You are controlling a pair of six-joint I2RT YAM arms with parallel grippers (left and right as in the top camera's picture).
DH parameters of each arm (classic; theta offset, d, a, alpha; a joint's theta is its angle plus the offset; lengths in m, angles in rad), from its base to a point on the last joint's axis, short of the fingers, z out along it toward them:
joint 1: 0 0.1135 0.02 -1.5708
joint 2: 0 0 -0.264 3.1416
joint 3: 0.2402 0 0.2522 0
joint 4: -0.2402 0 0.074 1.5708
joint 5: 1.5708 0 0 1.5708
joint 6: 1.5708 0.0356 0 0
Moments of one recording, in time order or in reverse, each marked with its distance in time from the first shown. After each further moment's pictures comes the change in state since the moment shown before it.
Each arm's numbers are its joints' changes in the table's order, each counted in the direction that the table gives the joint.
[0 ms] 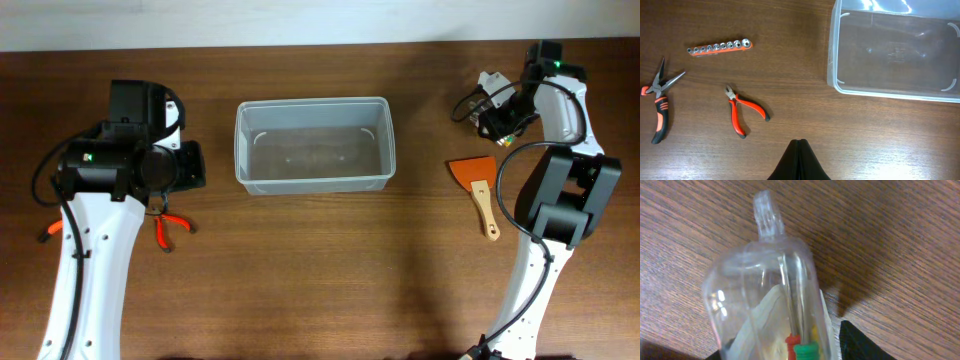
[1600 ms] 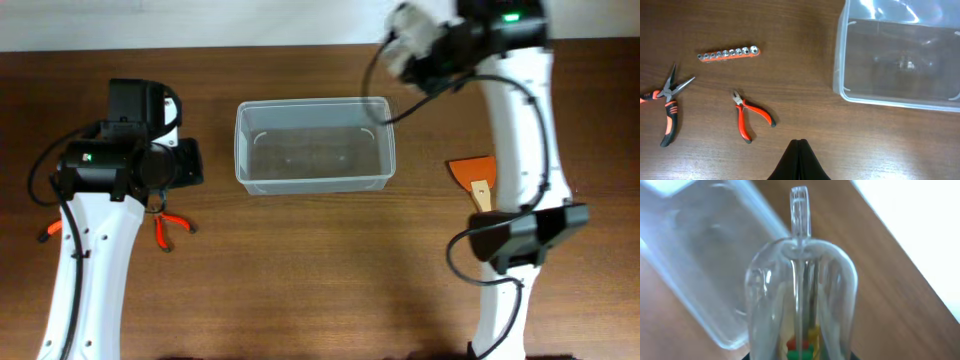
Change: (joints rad) left arm 0.004 0.000 0.000 0.024 -0.032 0.000; right arm 0.422 -0.266 0.432 -0.407 -0.116 0.024
